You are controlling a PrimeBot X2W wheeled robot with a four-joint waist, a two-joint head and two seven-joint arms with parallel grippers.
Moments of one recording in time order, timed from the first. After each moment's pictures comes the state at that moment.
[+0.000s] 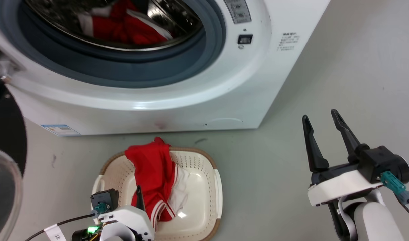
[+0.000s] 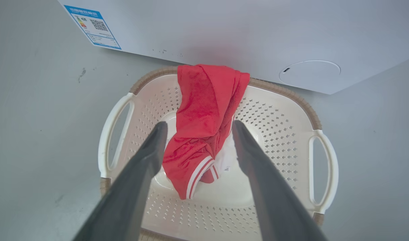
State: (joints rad) left arm -0.30 0.05 -0.08 0.87 -0.33 0.08 -0.26; right arm -0.18 -0.05 0.07 0.06 0.07 0.13 -0.17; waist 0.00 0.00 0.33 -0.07
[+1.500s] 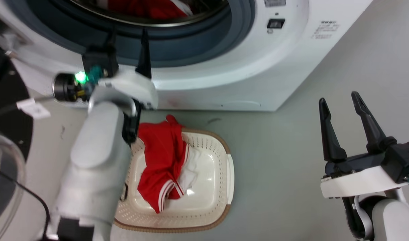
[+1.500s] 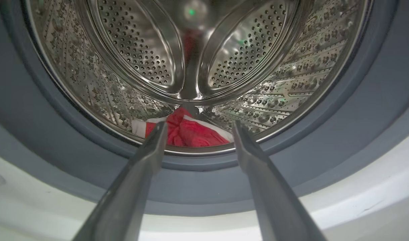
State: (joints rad) left arm -0.81 0.09 -0.15 0.68 -0.16 0.04 -0.25; right arm -0.15 -0.05 0.04 -0.15 0.06 0.13 -0.11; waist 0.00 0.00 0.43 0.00
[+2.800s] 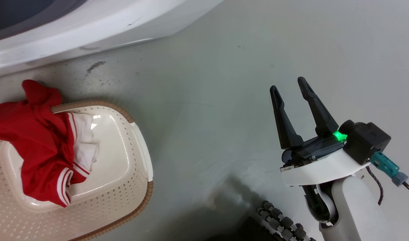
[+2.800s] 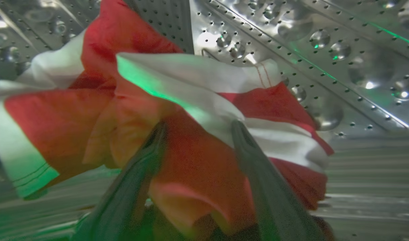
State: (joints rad) left arm -1.62 0.48 -0.22 1.15 -0.09 0.00 0.52; right arm -0.32 -0.05 0.25 0.06 0.29 0.13 -0.26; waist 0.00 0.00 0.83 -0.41
